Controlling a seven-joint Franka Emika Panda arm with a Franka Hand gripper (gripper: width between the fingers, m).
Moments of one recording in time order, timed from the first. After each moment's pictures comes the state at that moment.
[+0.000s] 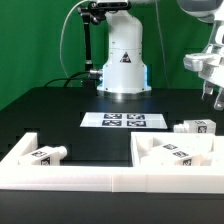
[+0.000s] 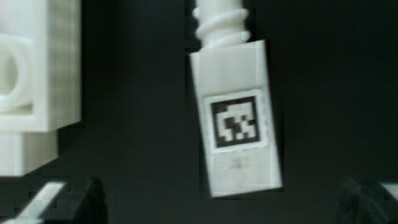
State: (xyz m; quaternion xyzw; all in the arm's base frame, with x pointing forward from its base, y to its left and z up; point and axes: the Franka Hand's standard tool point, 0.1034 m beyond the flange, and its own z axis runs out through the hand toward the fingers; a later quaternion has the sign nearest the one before) arm 0.427 0.162 0.064 0.70 0.70 -0.08 0.11
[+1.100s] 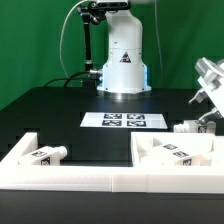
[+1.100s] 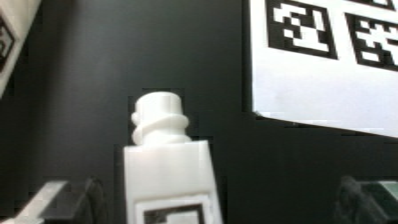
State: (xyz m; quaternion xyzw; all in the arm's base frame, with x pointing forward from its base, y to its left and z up) arm 0.419 0.144 0.034 0.60 0.69 -0.35 0.21
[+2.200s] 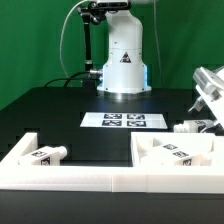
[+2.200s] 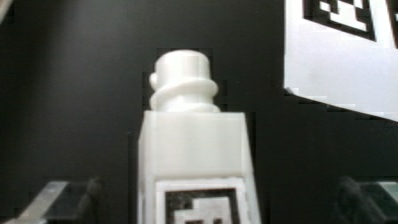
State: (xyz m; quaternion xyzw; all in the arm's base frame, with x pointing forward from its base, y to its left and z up) arm 0.420 0.142 0.013 0.59 0.71 -0.33 0.18
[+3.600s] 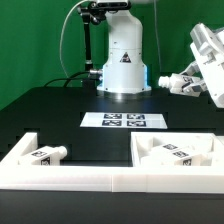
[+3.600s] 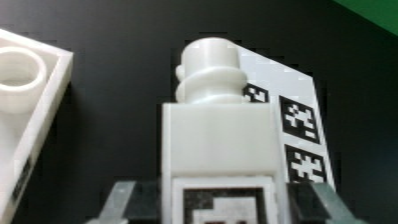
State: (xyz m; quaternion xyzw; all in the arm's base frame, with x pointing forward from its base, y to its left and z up) arm 0.443 0.099 0.106 0.55 0.70 -0.43 0.17
